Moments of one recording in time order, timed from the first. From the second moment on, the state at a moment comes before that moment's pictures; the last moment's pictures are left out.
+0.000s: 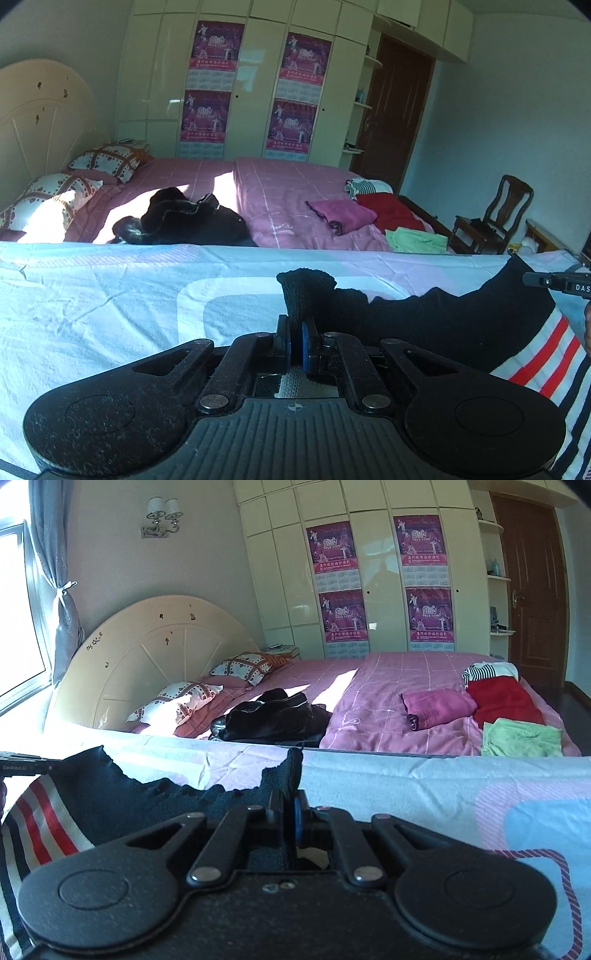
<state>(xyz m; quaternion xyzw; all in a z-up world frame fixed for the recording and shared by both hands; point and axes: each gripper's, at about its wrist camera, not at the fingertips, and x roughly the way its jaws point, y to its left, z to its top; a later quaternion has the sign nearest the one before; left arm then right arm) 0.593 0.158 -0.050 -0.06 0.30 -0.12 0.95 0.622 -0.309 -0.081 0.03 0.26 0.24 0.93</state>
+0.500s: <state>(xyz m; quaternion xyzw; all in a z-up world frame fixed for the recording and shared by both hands) 0.584 0.155 -0.052 -0.03 0.30 -0.05 0.95 0.615 -0.301 -0.083 -0.01 0.29 0.20 0.94</state>
